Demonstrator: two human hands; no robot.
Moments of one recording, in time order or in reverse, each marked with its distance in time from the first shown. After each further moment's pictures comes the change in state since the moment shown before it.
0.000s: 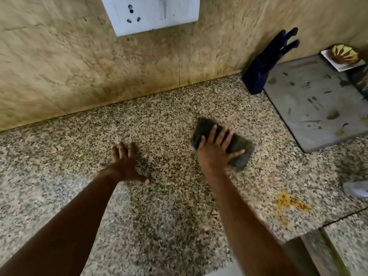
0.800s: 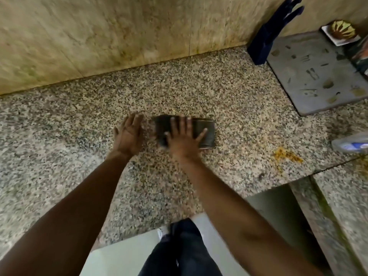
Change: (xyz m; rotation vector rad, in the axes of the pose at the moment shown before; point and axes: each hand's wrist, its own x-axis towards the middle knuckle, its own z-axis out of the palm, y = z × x) left_hand -0.057 -0.028 0.041 -0.198 0.689 0.219; right_hand -0.121 -0.055 0.037 -0.144 -0.106 -0.461
